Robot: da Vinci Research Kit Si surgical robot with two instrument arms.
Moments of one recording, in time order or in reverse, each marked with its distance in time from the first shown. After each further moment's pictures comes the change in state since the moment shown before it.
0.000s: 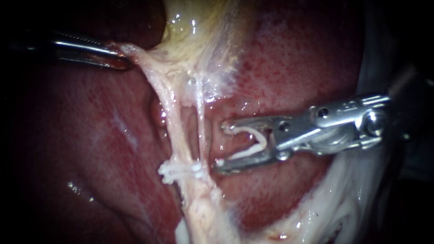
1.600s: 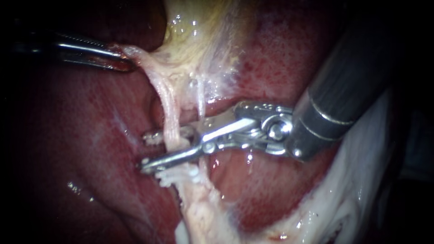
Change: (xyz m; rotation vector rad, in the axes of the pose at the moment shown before) right arm 0.002 0.004 0.009 0.279 0.190 0.240; left arm 0.000 0.000 0.001 0.003 0.000 0.002
